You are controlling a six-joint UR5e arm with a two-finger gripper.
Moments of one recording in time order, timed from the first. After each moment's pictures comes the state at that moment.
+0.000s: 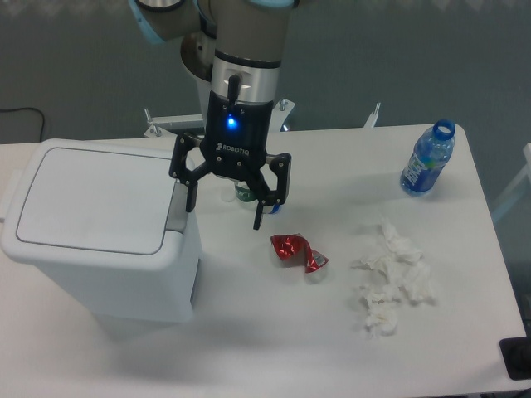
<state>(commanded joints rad) 2.40 -1.67 -1.60 -0.94 1.19 0.58</state>
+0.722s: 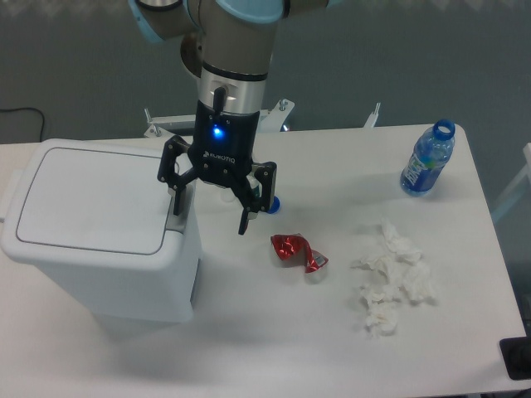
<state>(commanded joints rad) 2.38 -1.67 -1.62 -0.94 1.19 0.59</state>
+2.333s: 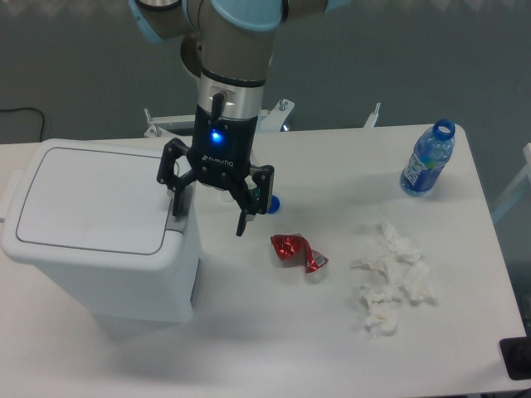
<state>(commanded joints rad) 2.38 -1.68 -1.63 -0.94 1.19 0.60</state>
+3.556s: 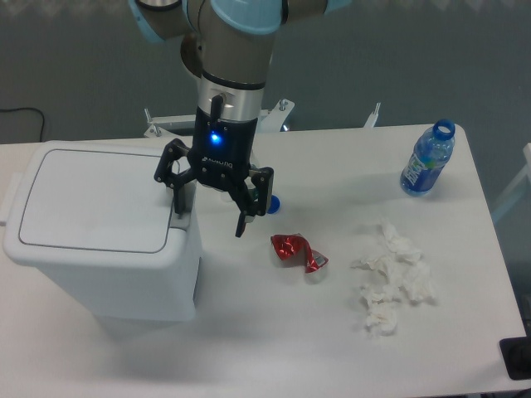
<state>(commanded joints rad) 2.38 -1.68 -1.63 -0.94 1.19 0.63</state>
